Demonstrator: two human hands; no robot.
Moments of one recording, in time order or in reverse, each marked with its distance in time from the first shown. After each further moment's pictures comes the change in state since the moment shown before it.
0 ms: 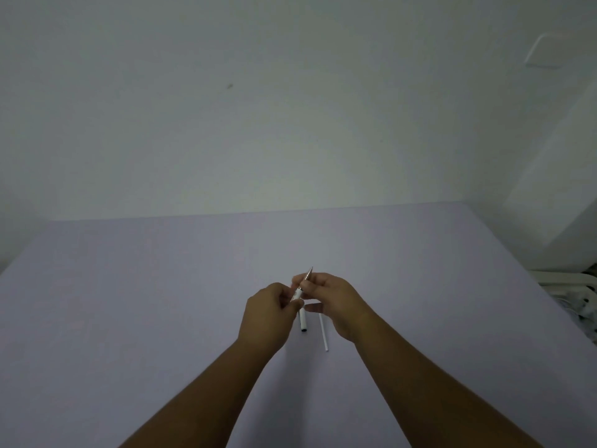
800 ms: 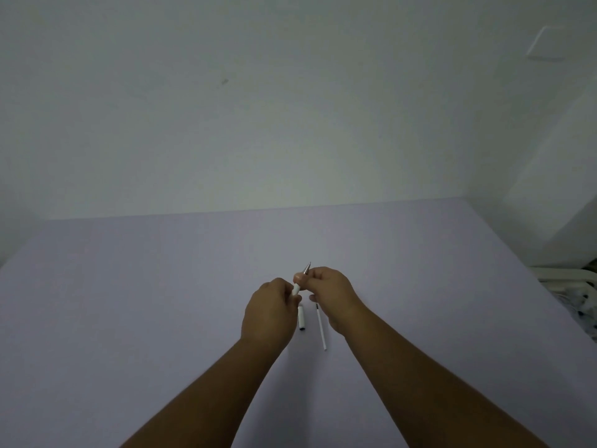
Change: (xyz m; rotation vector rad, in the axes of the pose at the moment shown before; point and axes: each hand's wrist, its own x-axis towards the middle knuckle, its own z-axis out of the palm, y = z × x) left_hand 0.004 0.009 0.009 0.163 0.064 0.019; right_hand 0.011 -0.002 0.006 -0.143 0.146 -0.002
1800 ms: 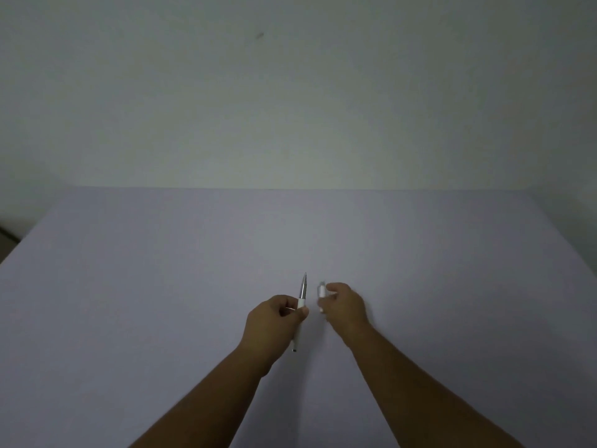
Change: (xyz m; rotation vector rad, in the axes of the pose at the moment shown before) left_hand 0.009 -0.062 0.004 -0.493 -0.239 -0.427; right_hand 0.060 0.076 0.035 -0.345 0.175 0.194
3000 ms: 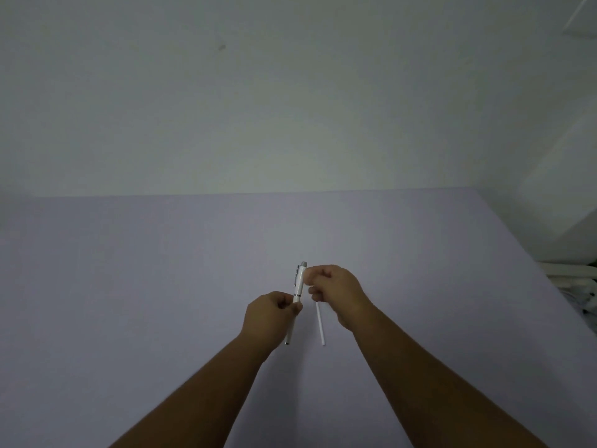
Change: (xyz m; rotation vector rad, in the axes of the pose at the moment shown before) left_hand 0.003 0.014 0.040 0.174 -0.031 0.074; right_hand -0.028 -0.023 -0.066 0.325 -0.136 -0.061
